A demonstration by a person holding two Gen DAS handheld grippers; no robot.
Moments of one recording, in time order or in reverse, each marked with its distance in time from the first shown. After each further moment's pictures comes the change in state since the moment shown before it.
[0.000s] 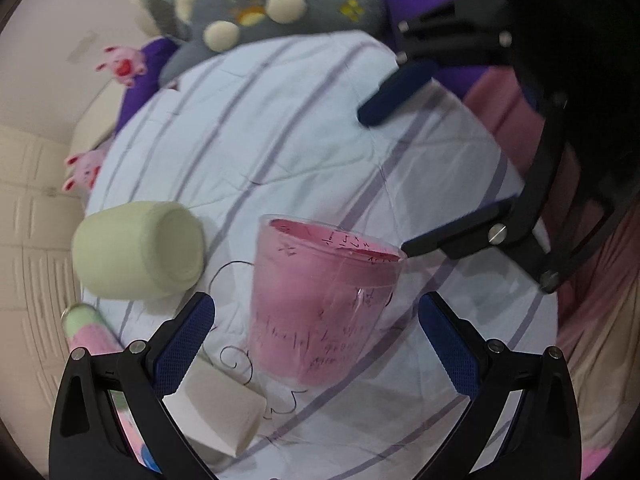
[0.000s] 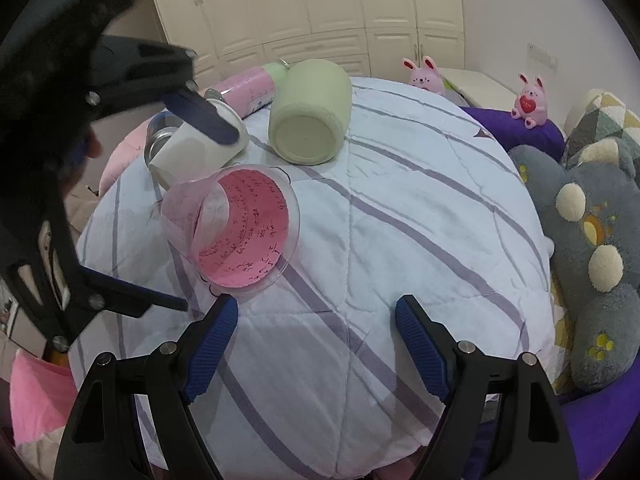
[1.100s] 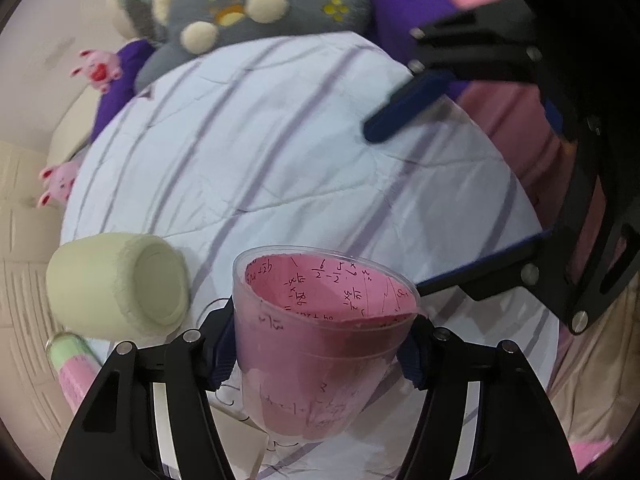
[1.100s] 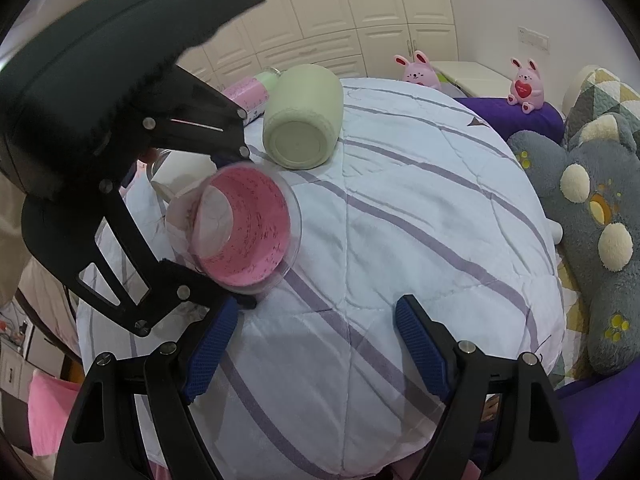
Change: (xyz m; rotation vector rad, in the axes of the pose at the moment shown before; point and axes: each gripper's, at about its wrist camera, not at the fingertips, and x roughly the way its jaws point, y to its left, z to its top) left arm 0.012 0.017 0.015 -0.004 -0.027 -0.063; right arm -0.001 -0.008 -0.002 0.062 -0.017 0.036
